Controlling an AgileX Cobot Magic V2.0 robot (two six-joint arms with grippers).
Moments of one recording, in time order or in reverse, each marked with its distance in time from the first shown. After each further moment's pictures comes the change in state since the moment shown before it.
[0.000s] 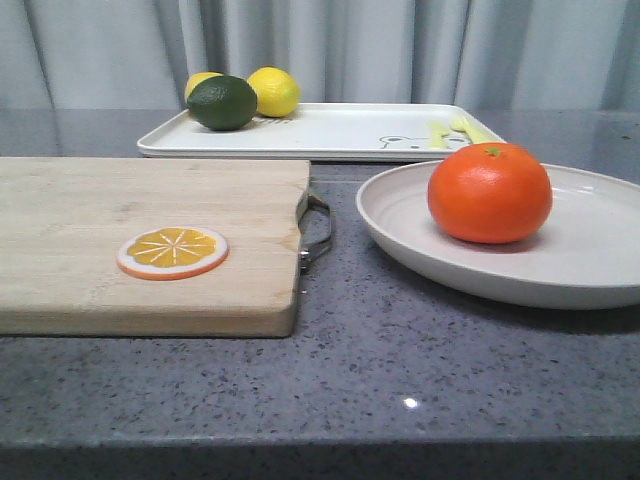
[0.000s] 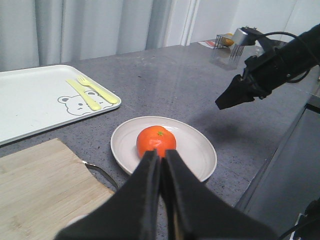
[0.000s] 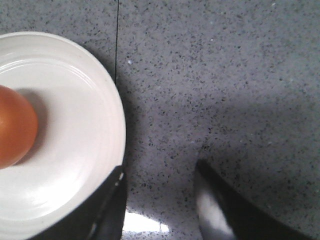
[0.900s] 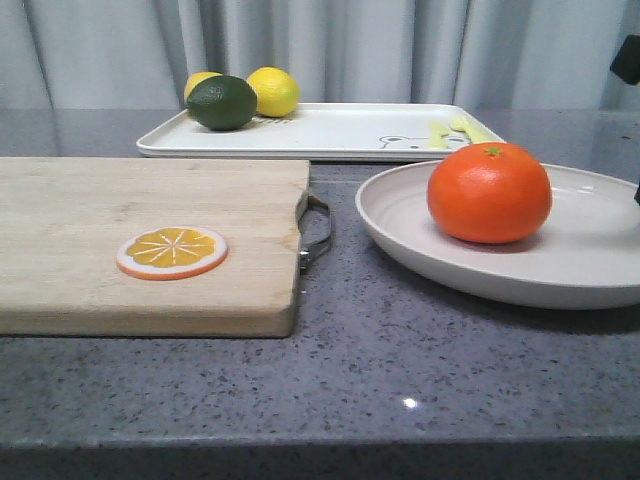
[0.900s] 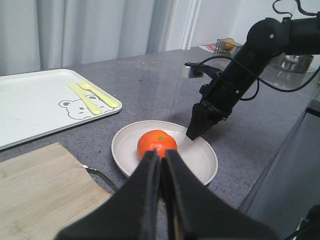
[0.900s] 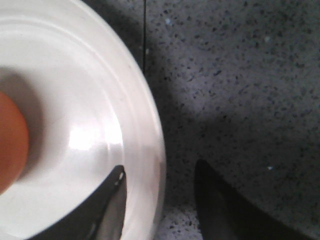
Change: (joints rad) left arm 0.000 0.000 0.000 0.000 -0.015 0.001; right arm 0.069 0.364 -0.112 0.086 0.056 -0.013
